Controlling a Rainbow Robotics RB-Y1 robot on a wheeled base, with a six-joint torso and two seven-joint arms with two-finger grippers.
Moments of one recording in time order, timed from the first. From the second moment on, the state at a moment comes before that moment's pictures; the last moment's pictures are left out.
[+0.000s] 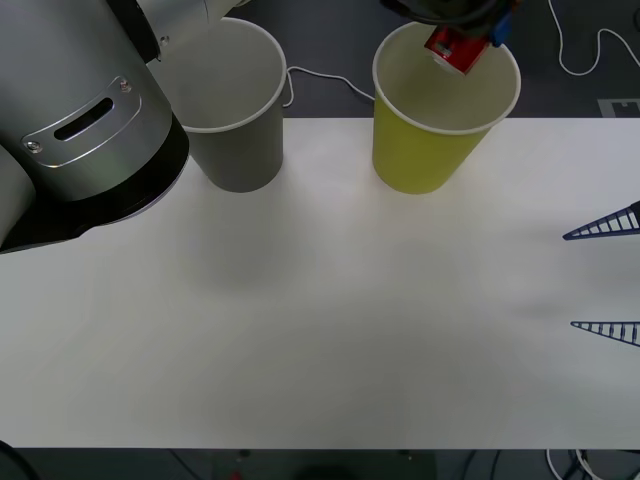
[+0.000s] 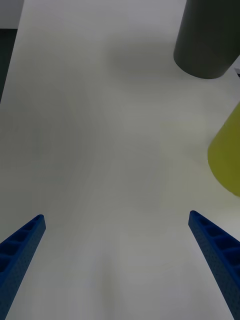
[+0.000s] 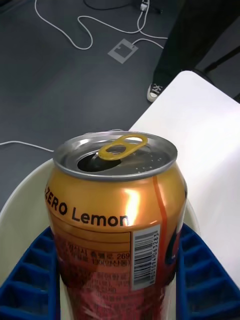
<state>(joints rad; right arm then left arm) 0.02 -0.89 -0.40 -1.68 1.39 -1.55 0.14 -1.79 0.19 -0.99 -0.59 -1.69 -0.89 1.41</state>
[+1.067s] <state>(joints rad) 0.02 -0.89 -0.40 -1.68 1.39 -1.55 0.14 -1.47 0.62 -0.75 -1.31 -1.63 -1.08 1.32</state>
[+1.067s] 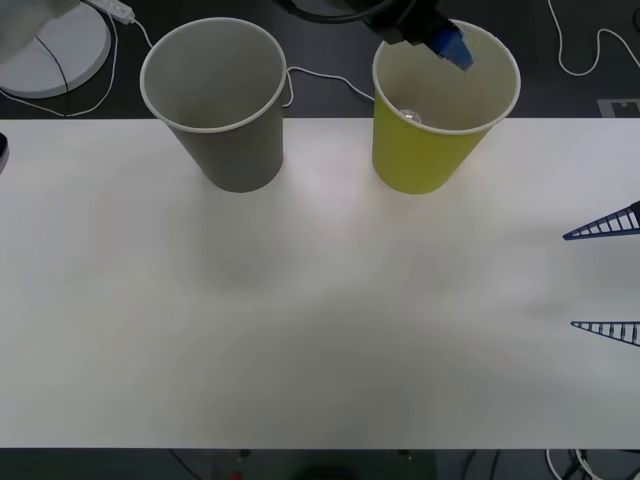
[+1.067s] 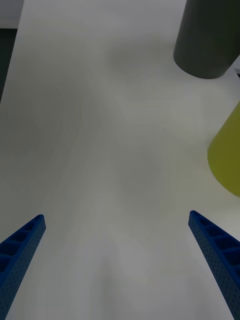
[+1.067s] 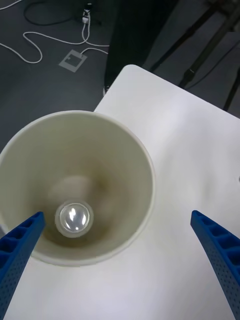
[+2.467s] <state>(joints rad) 0.02 -0.89 -0.40 -1.68 1.39 -1.55 0.14 -0.46 0.90 0.08 -1.99 -1.58 -1.42 0.73</state>
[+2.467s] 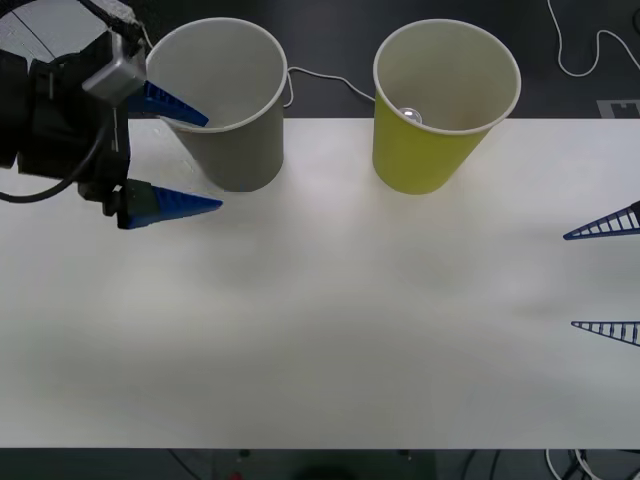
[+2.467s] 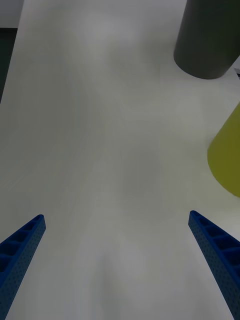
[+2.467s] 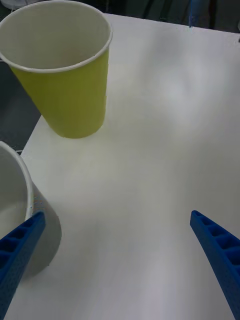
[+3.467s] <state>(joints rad) 0.02 -0.89 -0.40 -1.68 1.39 -1.55 0.14 -0.11 0.89 0.22 -1.92 -1.50 -1.51 0.12</state>
